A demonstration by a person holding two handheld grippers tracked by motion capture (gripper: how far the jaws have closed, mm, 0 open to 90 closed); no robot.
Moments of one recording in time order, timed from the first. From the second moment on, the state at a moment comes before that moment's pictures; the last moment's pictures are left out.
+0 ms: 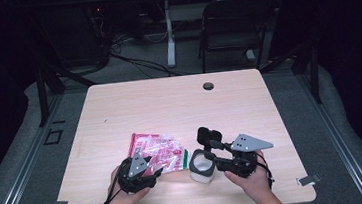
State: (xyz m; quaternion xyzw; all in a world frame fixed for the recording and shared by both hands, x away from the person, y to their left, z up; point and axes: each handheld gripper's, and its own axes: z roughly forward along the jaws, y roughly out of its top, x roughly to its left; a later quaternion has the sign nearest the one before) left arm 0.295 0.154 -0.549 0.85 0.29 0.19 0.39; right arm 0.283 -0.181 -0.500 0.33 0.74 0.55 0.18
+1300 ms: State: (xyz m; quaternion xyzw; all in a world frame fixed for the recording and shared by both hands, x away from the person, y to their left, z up) left arm 0.305 0.169 -0.542 0.83 0.31 0.21 0.42; right arm 0.287 -0.210 -0.496 0.38 0.71 0.55 0.20
